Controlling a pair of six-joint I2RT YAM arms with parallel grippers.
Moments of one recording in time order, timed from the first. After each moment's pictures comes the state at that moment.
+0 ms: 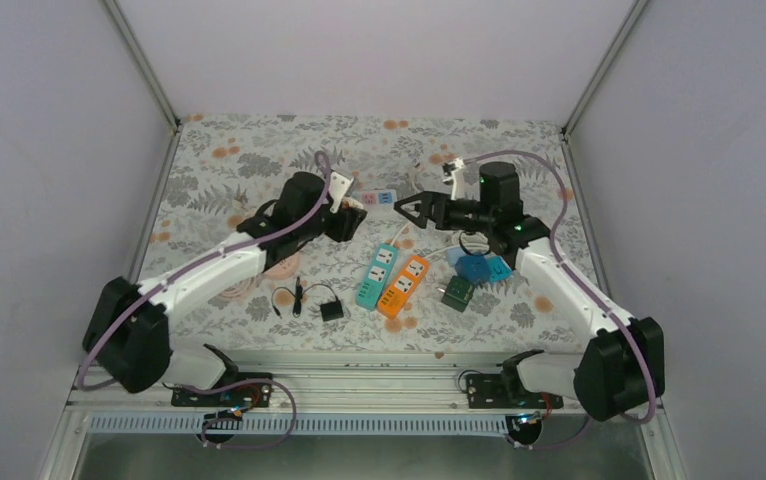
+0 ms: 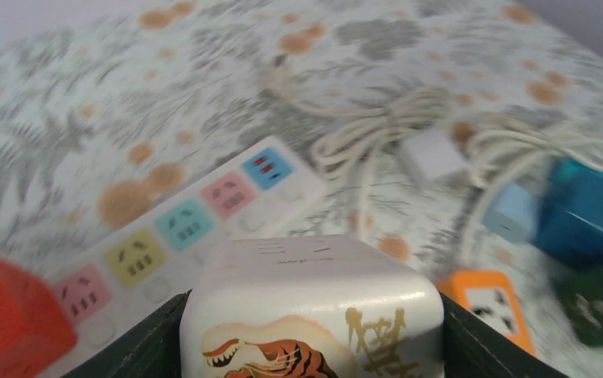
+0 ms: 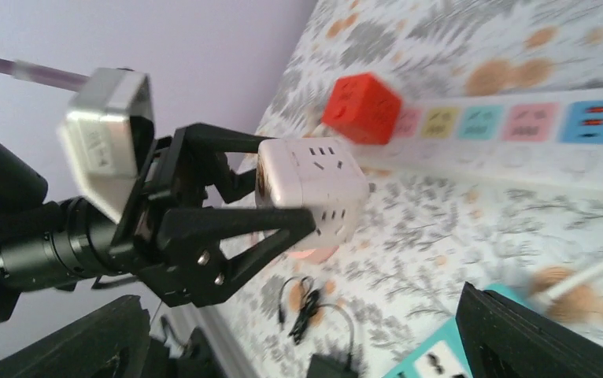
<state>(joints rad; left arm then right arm) -0.63 1.34 0.93 -0.13 0.12 -0.05 0.37 1.27 0.94 -0.18 -0.77 0.53</state>
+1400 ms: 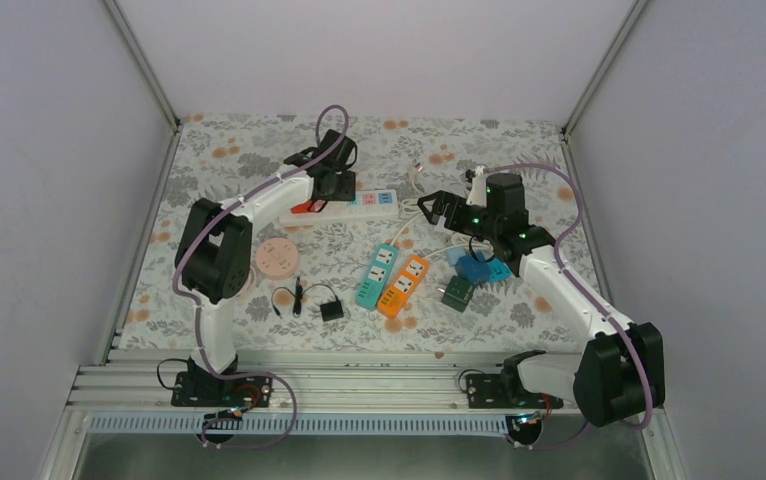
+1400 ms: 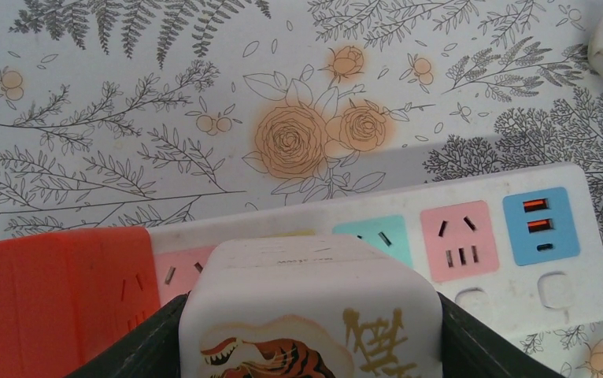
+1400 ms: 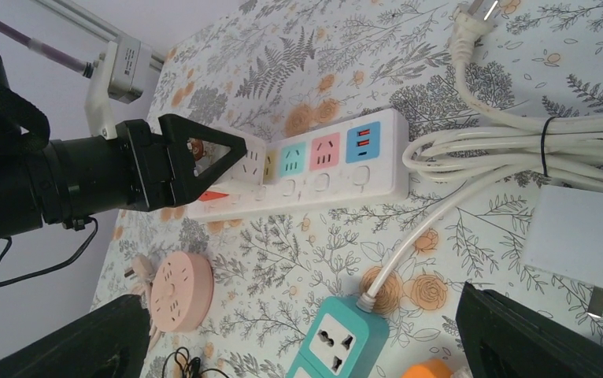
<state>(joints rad) -0.51 1.98 1.58 -0.61 -0.17 -0.46 0.30 1.22 0.84 -0.20 -0.40 0.57</state>
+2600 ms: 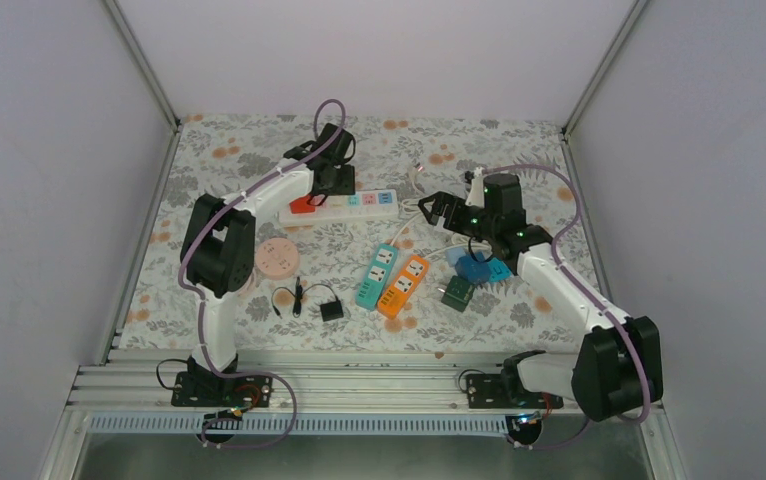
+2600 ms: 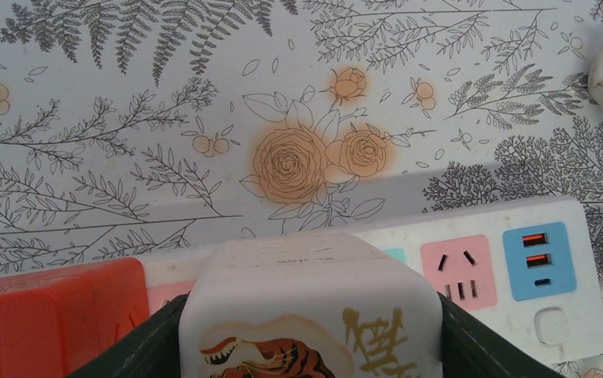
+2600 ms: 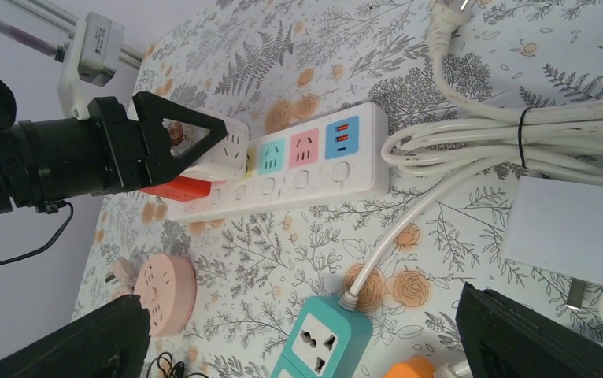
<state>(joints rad) -0.48 2.04 1.66 -0.64 -0.13 -0.48 0.30 1.24 0.84 -0.20 -0.37 0.57</state>
